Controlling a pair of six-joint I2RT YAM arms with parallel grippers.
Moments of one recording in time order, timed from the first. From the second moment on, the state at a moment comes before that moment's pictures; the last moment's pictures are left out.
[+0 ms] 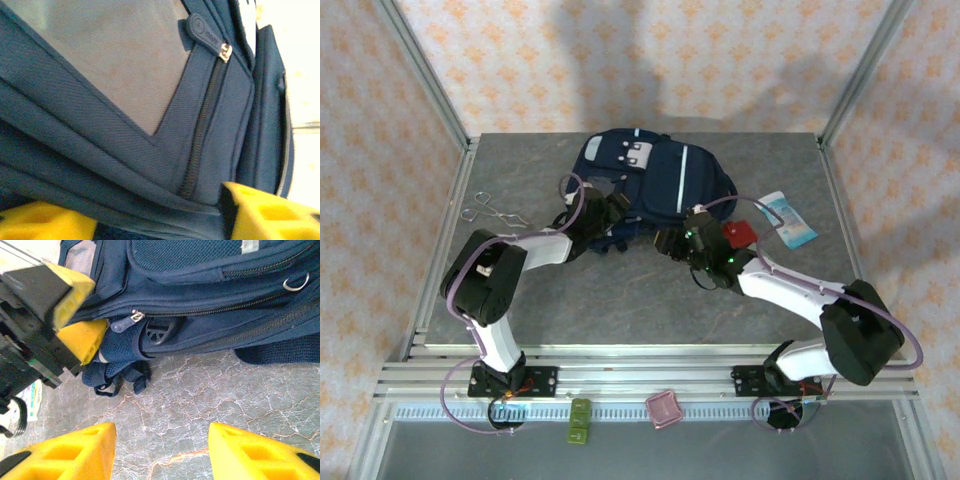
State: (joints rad) left arm -0.40 1.78 0.92 0.30 0.00 -1.14; right arm 0.68 1.36 0.75 -0.03 -0.01 0.85
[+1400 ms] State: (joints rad) left arm -0.39 1.63 0.92 0.20 0.14 -1.23; right arm 0.71 1.90 1.33 -0.24 0.10 0.88
